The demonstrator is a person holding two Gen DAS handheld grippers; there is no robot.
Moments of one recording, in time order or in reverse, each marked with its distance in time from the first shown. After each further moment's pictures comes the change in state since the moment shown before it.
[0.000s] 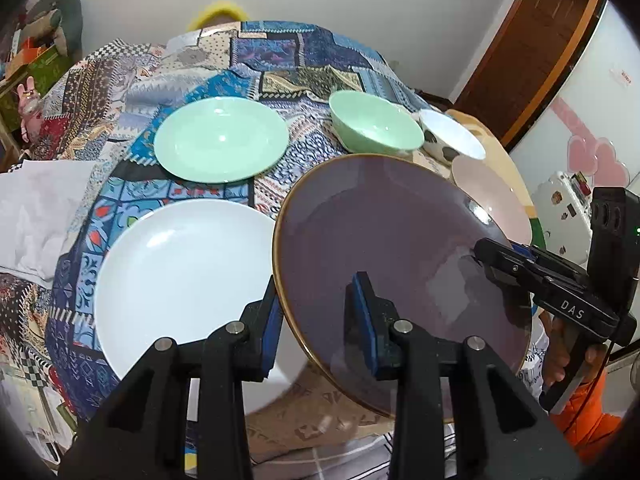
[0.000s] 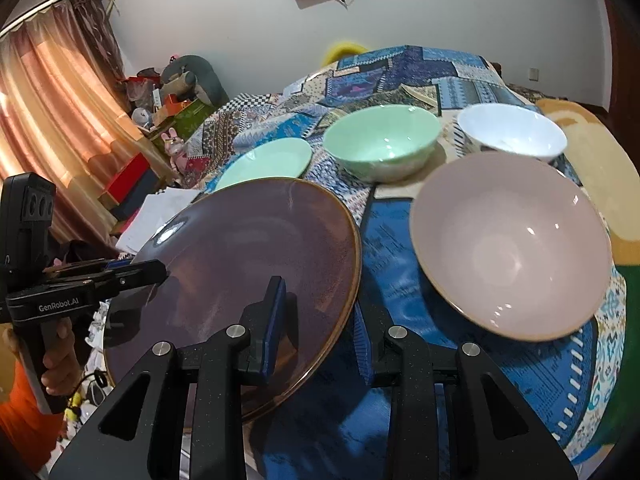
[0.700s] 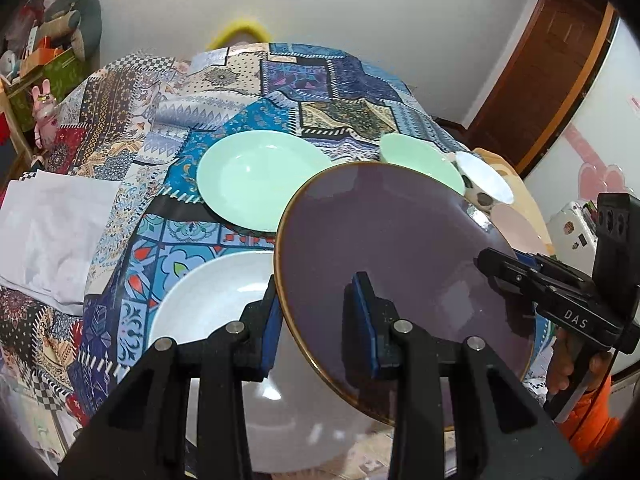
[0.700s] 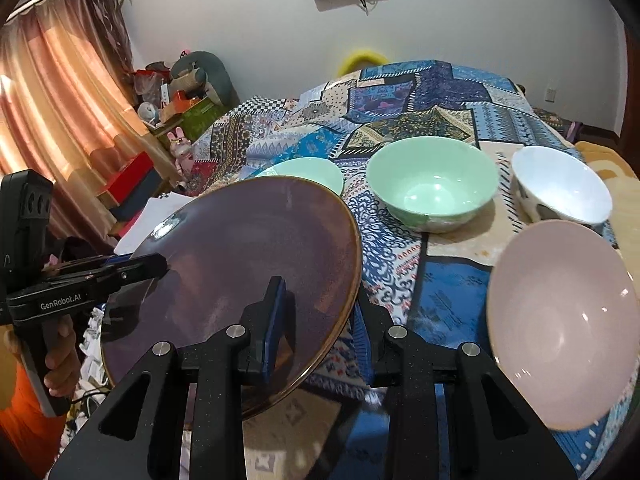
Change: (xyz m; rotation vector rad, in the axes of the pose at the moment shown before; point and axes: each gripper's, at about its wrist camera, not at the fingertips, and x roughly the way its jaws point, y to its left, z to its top) left arm -0.010 0.057 0.033 -0.033 -0.087 0.023; right arm 0.032 0.038 0.042 -0.064 -0.018 -0.003
